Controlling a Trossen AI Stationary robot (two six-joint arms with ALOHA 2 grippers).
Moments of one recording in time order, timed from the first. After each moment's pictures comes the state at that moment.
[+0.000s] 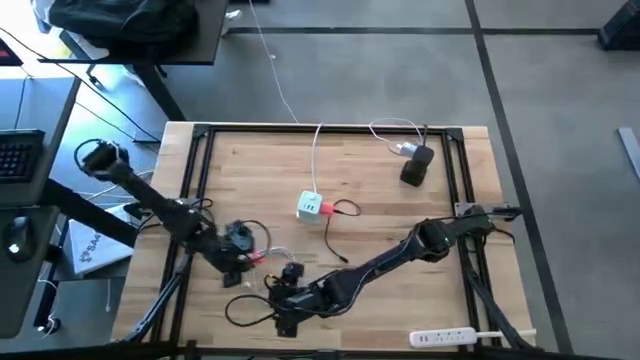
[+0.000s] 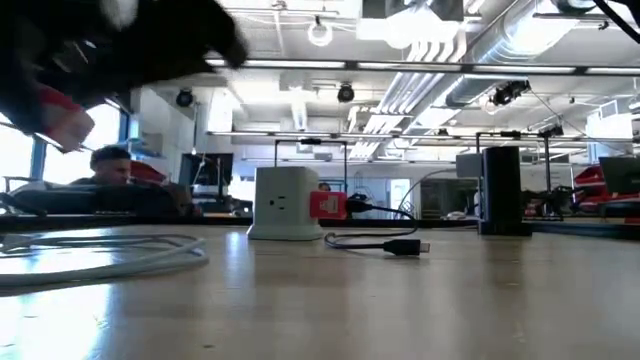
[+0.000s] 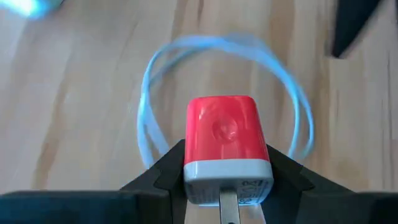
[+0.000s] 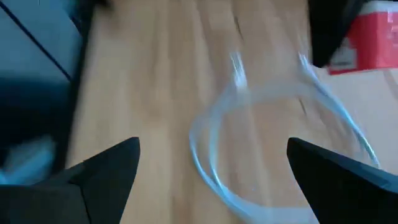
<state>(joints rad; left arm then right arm) -0.66 1.08 0.65 -0.64 -0.27 -0.79 0.47 2.51 2.21 -0.39 0.39 0.35</state>
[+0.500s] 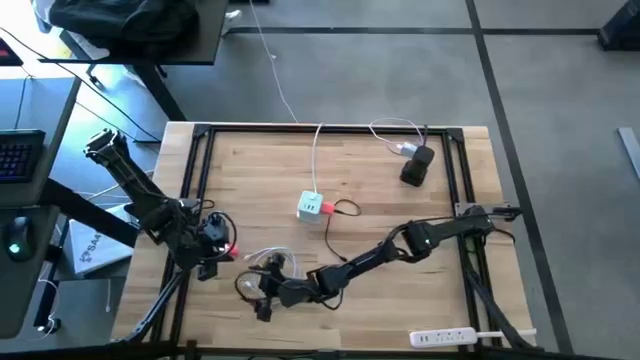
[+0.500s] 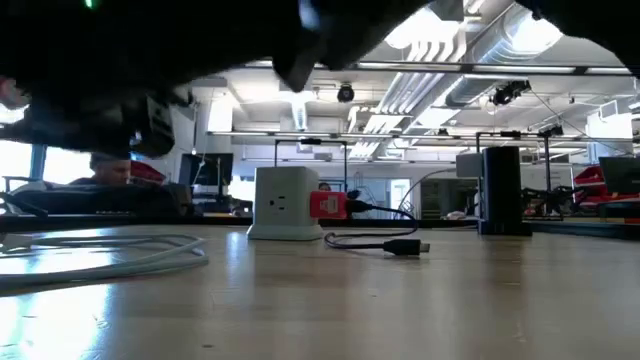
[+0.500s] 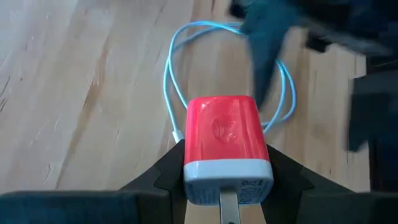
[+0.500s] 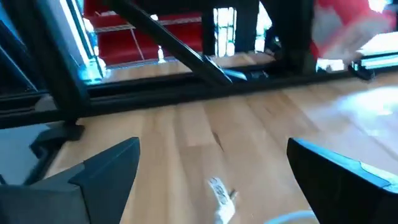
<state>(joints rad) -0.82 0.87 0.65 -0.82 -0.37 -0.96 0.38 2.68 2.09 0.32 0.51 0.24</state>
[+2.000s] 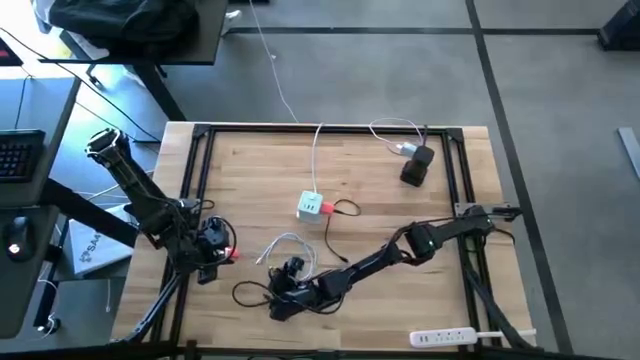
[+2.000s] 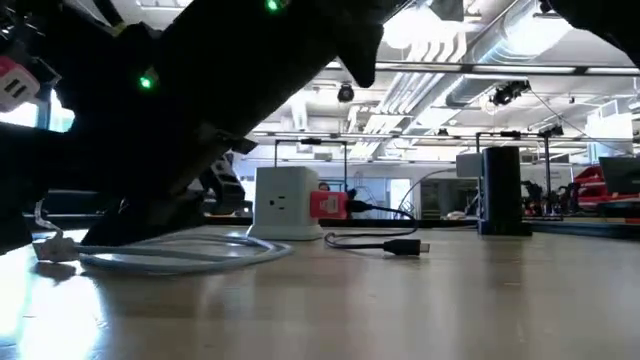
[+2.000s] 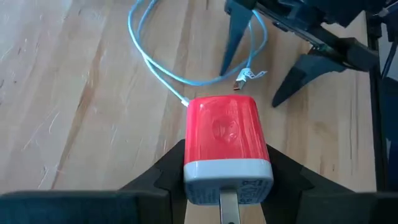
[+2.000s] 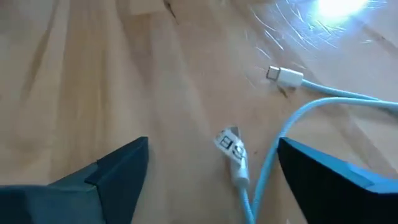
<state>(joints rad) -0.86 0.90 0.65 -0.80 -0.41 -0.97 0.42 2.66 2.09 -0.18 0.56 0.45</state>
